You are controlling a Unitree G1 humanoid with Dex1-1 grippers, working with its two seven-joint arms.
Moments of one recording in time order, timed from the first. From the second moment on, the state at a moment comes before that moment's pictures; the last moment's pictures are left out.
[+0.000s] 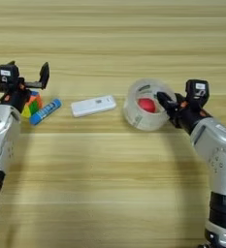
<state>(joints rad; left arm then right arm) -0.44 0.03 0.09 0.40 -0.12 -0.16 -0.12 -0.23 -0.31 -0.36 -0.27 0.46 0.86 0.25</state>
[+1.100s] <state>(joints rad) -0.44 0.03 0.09 0.39 -0.12 -0.16 -0.12 -0.24 -0.41 -0.47 0.17 0.39 0.63 0.25</state>
